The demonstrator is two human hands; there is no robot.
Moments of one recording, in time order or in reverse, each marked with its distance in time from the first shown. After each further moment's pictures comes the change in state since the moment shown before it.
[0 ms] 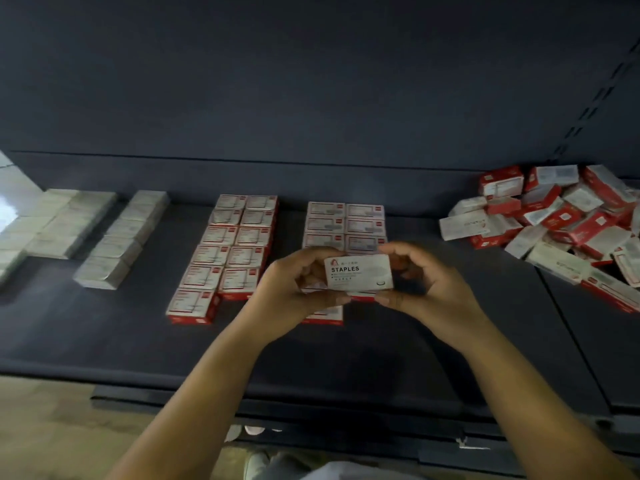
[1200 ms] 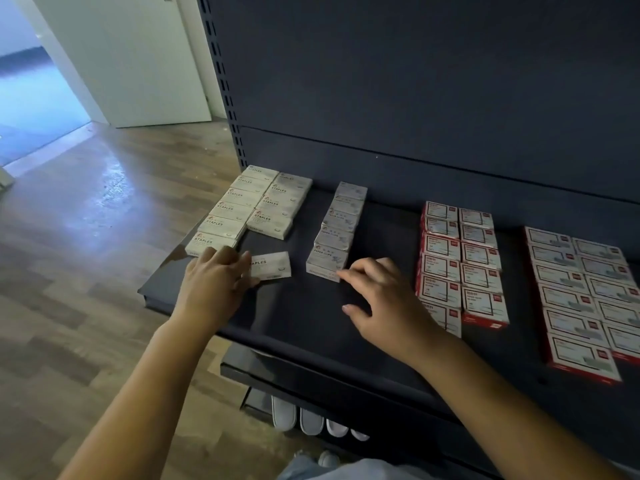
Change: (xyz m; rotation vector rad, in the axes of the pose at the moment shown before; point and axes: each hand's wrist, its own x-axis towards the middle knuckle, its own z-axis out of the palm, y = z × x) left_hand -0.157 -0.164 -0.342 1.230 0.381 -0.133; right_hand 0.087 -0.086 0.330 -0.659 -0.161 -0.528
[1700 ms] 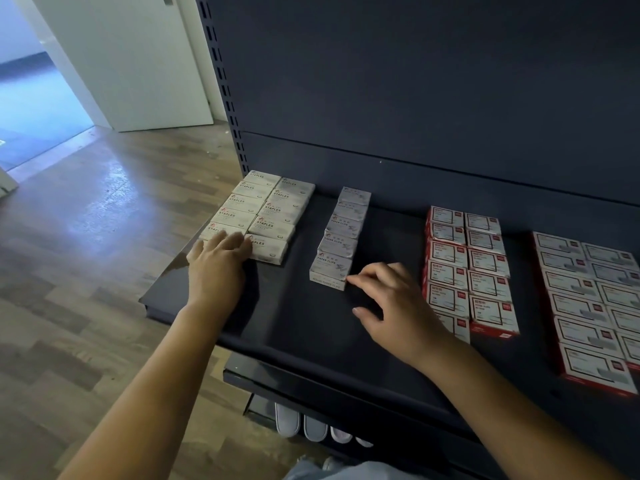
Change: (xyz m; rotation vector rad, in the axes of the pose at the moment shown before) left_hand 0.032 -0.004 0.013 0.013 0.053 -0.148; right_hand 0.003 0.013 0.006 0.036 0.030 0.043
